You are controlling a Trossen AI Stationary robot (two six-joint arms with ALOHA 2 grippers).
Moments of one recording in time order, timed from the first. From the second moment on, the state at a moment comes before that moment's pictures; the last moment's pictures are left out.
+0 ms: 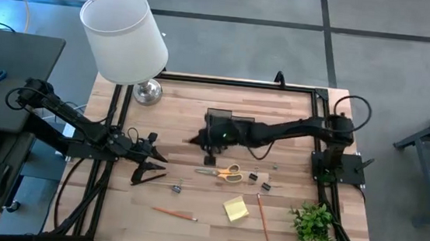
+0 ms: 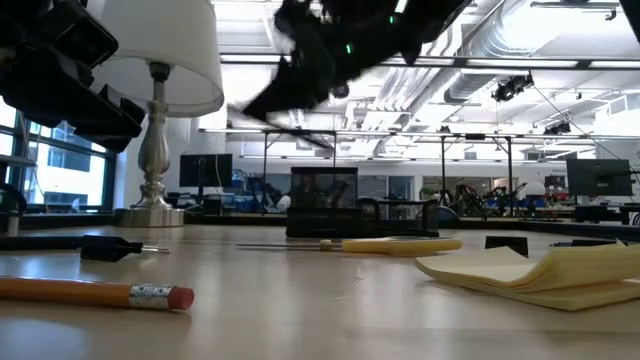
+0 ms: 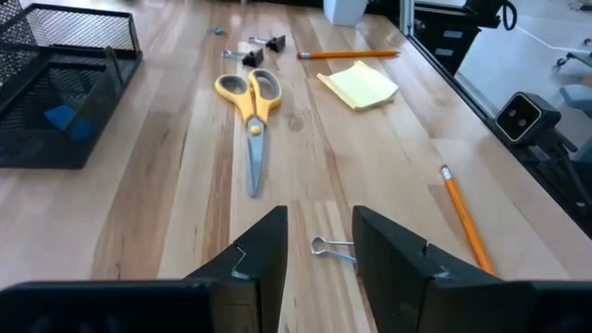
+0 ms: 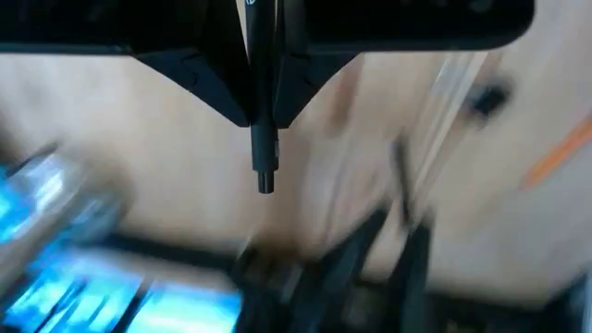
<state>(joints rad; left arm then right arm) -0.30 0.73 0.11 0.21 -0.21 -0.24 -0.02 1.88 1.29 0.16 -0.03 -0.20</state>
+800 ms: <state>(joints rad) -0.31 0.73 0.09 0.25 -0.25 -0.27 -0.28 1.87 0.77 1.19 -0.06 -0.17</state>
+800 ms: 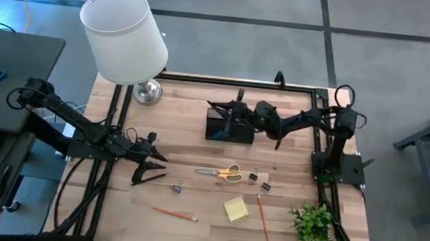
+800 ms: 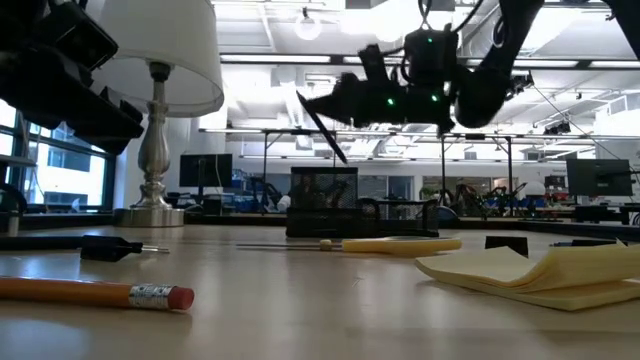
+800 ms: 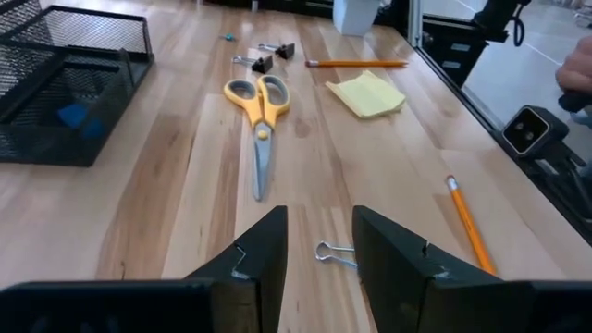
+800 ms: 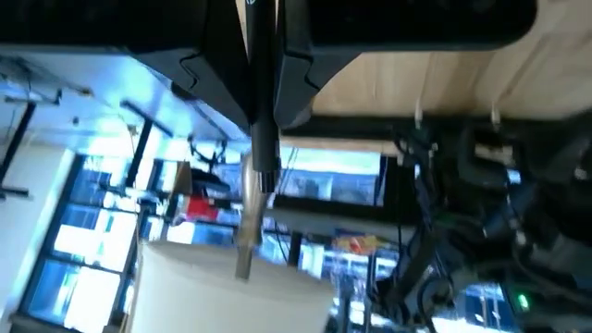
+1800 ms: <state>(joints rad) -0.31 0.73 0.09 0.25 -0.23 -0.29 -0.28 1.98 0.73 1.41 -0.04 -0.13</state>
